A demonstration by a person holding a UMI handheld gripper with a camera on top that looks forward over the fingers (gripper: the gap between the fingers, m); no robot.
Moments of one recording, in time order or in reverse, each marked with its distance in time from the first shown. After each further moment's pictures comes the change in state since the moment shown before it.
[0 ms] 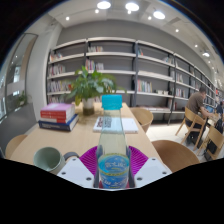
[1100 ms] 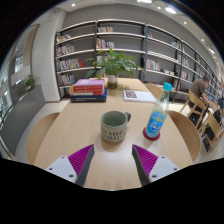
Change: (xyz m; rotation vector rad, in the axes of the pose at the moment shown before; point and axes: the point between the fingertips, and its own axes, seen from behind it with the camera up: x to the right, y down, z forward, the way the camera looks) arm -0.168 0.064 -0.186 -0.287 -0.040 -0.002
